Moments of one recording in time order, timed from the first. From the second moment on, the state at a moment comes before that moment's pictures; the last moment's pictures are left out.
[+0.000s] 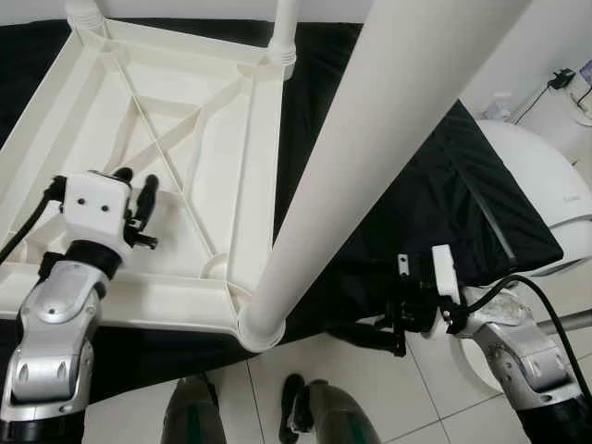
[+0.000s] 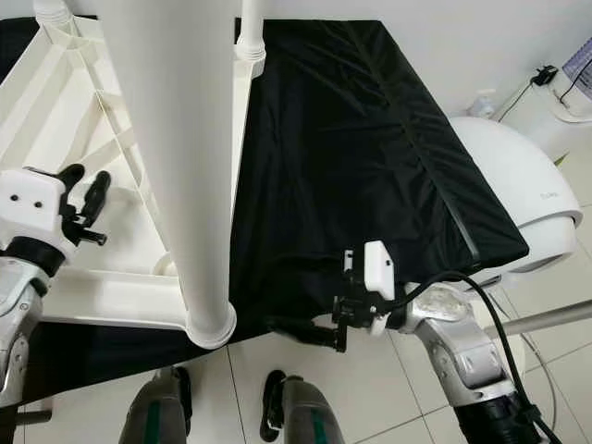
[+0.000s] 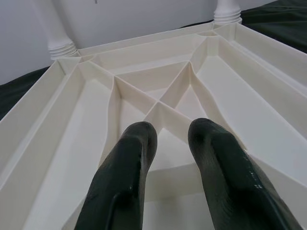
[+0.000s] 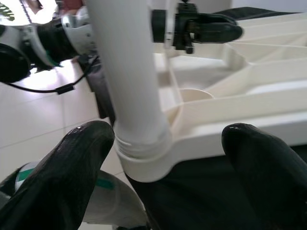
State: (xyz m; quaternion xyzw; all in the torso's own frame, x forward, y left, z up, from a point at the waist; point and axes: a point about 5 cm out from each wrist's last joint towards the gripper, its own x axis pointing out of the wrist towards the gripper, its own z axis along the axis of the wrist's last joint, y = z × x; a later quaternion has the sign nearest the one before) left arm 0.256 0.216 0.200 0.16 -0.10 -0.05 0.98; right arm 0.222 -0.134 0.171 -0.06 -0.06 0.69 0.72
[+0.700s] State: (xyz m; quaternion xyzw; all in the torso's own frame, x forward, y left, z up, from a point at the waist) left arm 0.256 0.222 0.205 0.17 -0.11 -0.04 0.98; right arm 0.230 -0.085 0.171 -0.06 -0.10 0.77 0.63
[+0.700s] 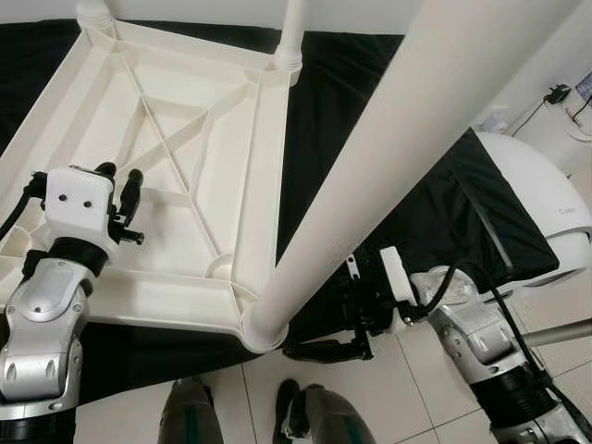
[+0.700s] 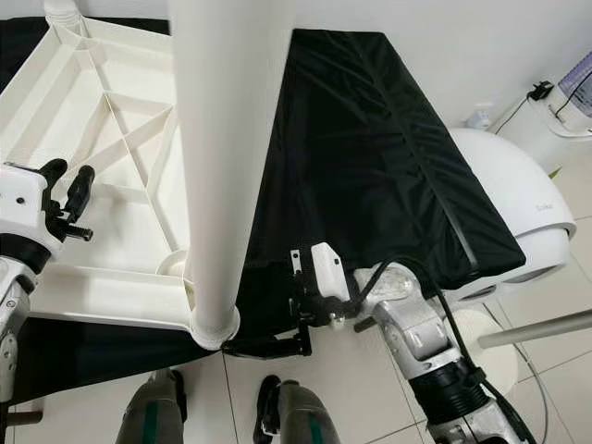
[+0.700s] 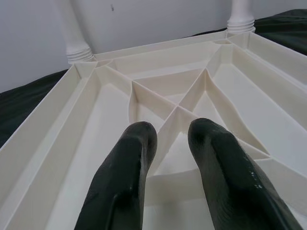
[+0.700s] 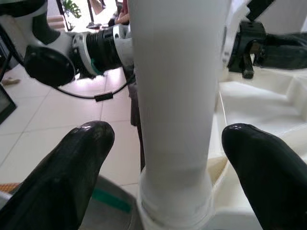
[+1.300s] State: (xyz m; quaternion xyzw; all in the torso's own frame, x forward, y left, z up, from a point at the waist) left arm 0.255 0.224 0.205 0.17 -0.11 -0.04 0.98; right arm 0.244 -0.044 0.168 0.00 -0.15 0.67 0.72
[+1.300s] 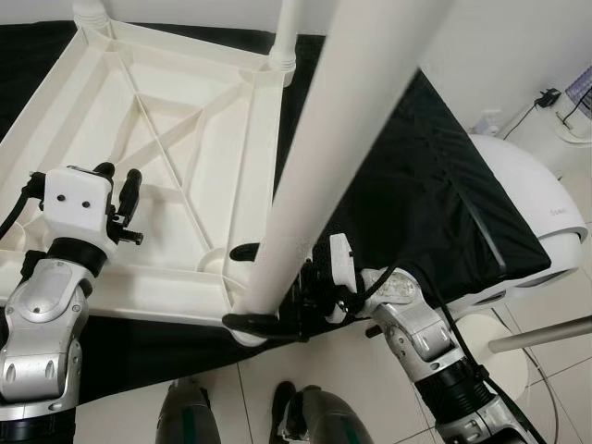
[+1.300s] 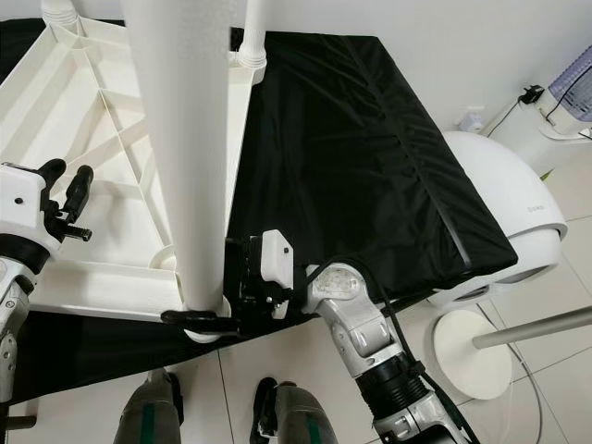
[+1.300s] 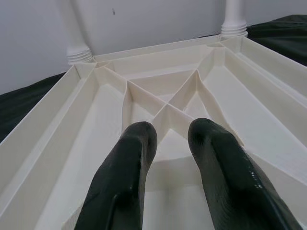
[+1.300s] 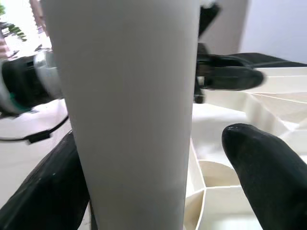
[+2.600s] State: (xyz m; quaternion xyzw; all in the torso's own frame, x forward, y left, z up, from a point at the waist) left arm 0.264 0.201 0.212 0.16 -0.13 -0.08 0.97; right arm 0.304 -0.164 0.182 -0.06 -0.15 0.41 0.90
